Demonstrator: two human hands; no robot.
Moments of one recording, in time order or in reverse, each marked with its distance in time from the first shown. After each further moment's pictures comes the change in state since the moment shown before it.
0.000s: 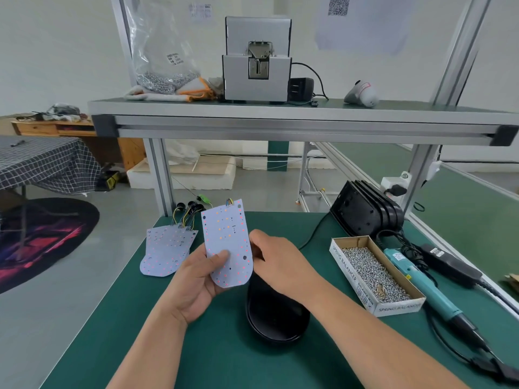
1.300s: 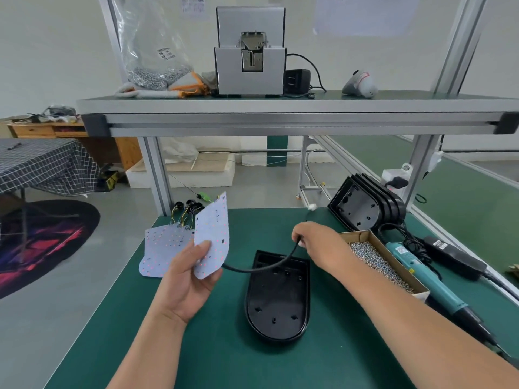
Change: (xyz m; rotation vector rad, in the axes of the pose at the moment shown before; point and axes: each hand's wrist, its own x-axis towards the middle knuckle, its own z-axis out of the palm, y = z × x) left_hand -0.001 0.007 -0.003 -0.180 0.171 0.036; right_hand 0.013 0.111 -0.033 -0.412 -0.095 0.258
